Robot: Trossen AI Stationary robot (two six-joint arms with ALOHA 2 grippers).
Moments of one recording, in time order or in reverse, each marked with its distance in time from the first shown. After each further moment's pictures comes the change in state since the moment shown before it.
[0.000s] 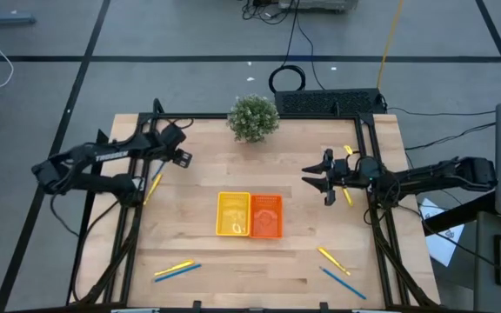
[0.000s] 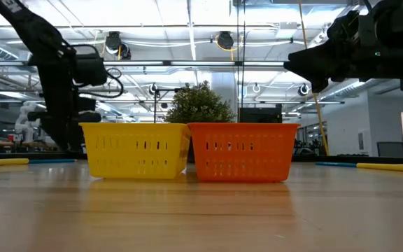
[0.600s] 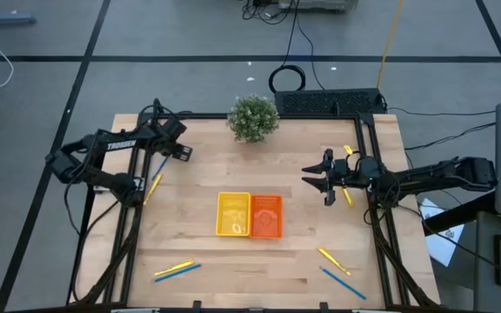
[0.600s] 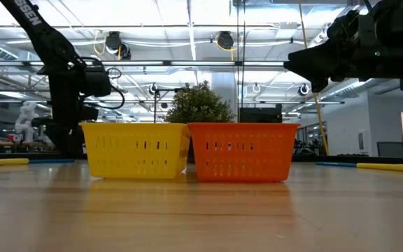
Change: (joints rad) left arm 0.120 0.145 0.062 0.007 0.048 0.060; right arm 0.000 0.000 0.002 -0.001 -0.001 -0.001
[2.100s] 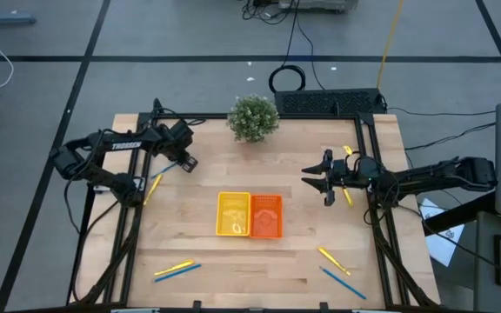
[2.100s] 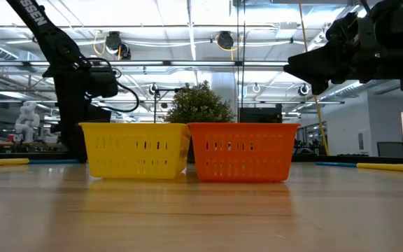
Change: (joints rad) left arm -0.114 0.076 -0.002 0.028 0.193 0.216; right arm 0.000 0.000 0.001 -0.030 -0.001 0.003
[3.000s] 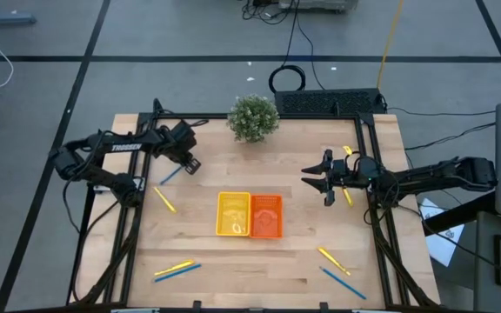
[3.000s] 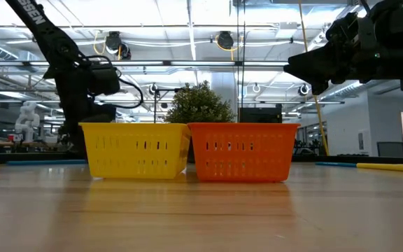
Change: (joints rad) left arm -0.028 -0.049 -0.003 0.060 0.064 0.032; right arm 0.000 0.000 0.000 -0.001 0.000 0.000
